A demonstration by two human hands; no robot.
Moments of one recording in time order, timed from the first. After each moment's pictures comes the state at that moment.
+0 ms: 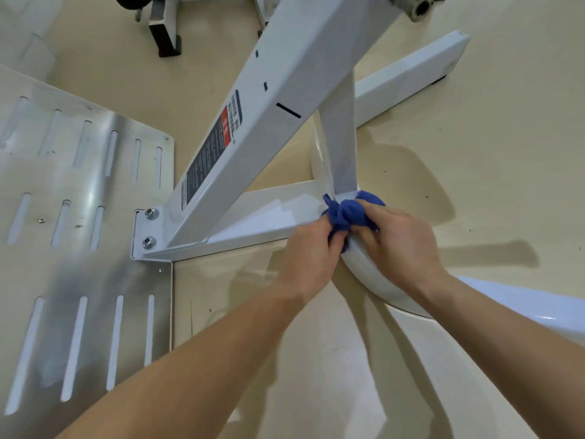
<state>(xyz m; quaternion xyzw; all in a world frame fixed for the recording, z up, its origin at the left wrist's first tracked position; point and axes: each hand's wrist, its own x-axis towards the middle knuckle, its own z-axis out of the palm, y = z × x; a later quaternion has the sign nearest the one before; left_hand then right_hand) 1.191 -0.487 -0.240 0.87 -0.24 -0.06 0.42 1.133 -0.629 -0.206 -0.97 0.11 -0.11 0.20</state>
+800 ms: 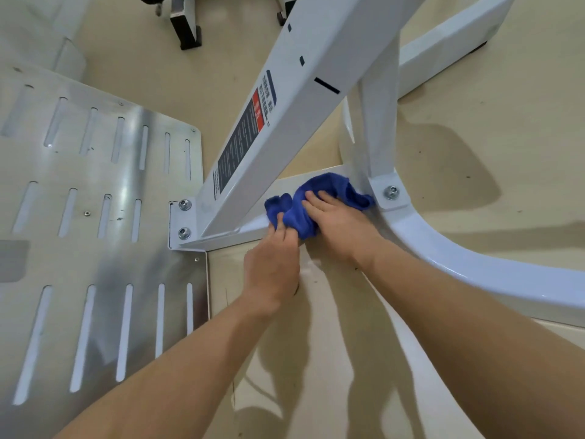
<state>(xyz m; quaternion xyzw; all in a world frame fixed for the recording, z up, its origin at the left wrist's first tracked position) 1.204 -0.386 -0.269 0.97 -0.24 -0.03 -0.01 1.218 -0.551 -0.273 -0.98 -0.05 0.12 0.14</state>
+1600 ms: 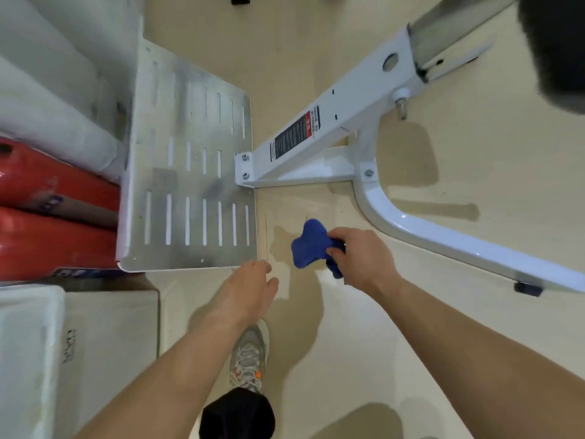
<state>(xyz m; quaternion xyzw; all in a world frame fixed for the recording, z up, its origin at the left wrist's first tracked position) 1.022 -0.264 0.028 0.91 -0.04 -0.38 0.14 1.014 -0.485 0.032 -0.90 0.13 0.24 0.34</state>
